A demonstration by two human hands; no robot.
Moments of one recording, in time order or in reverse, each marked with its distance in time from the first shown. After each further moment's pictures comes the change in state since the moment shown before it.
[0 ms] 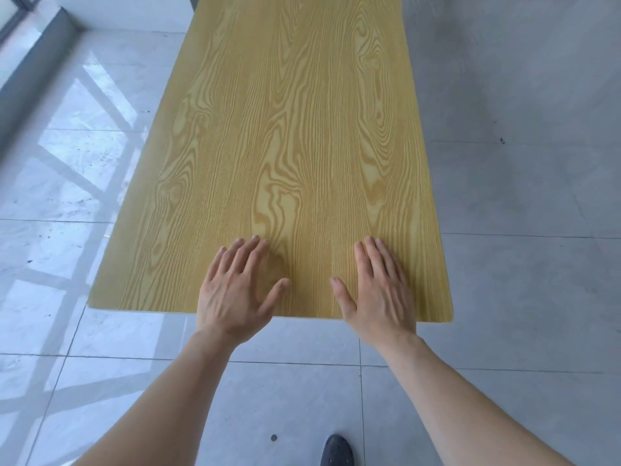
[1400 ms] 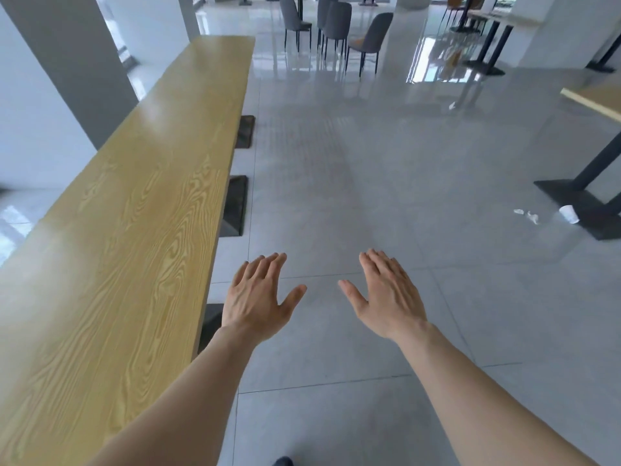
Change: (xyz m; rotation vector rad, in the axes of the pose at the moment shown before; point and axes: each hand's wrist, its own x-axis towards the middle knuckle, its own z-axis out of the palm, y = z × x) left_hand 0.457 0.513 -0.079 0.017 0.030 0.163; right_hand 0.298 0.481 -0.386 0.011 0.071 0.071
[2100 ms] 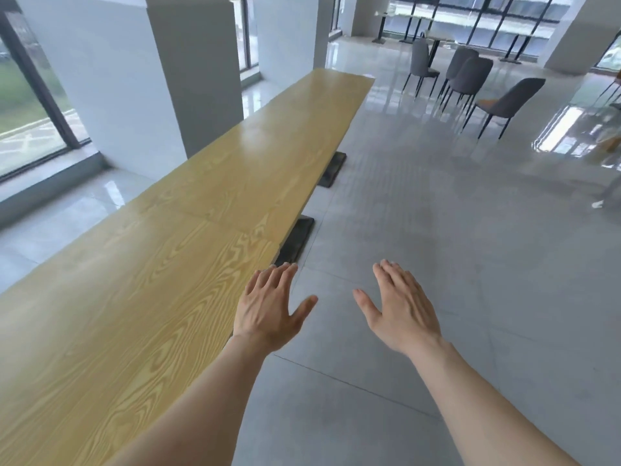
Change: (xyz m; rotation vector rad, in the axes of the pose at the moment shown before) left_hand 0.360 -0.130 -0.002 -0.032 0.156 -0.366; right_hand 0.475 -0.036 -0.020 -0.055 -0.053 -0.350
